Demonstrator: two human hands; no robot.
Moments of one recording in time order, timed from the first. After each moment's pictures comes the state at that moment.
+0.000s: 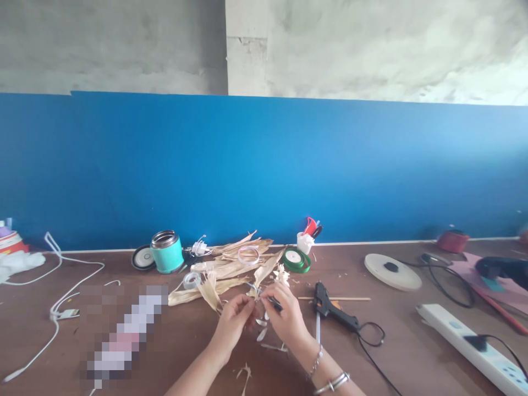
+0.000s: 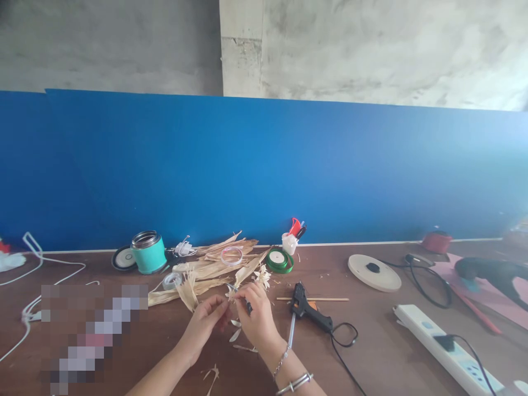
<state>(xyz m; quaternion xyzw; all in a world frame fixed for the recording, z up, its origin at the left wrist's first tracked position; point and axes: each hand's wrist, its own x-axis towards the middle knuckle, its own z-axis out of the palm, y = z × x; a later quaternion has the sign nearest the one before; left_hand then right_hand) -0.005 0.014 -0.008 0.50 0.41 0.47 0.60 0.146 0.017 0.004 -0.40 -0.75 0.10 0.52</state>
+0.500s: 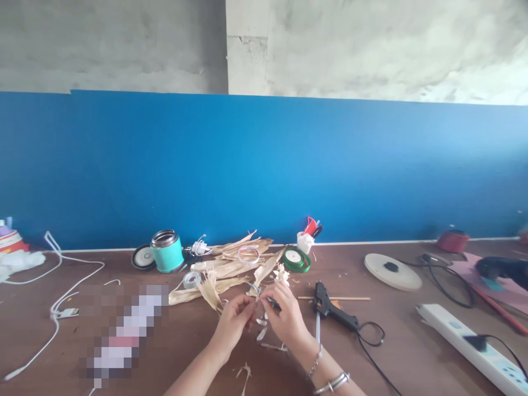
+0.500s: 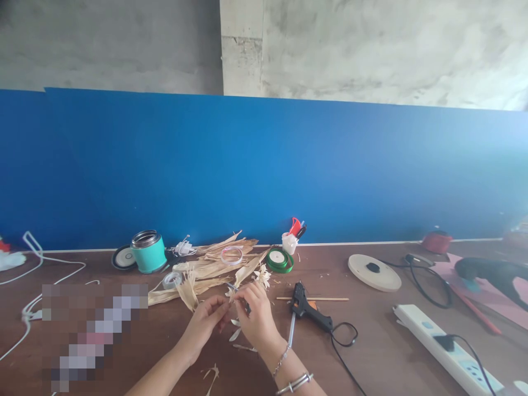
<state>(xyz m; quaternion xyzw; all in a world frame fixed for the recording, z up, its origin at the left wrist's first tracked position) -0.005 0.017 -0.014 0.52 0.42 0.45 0.60 0.147 0.015 0.004 -0.39 -0.76 0.07 0.51</state>
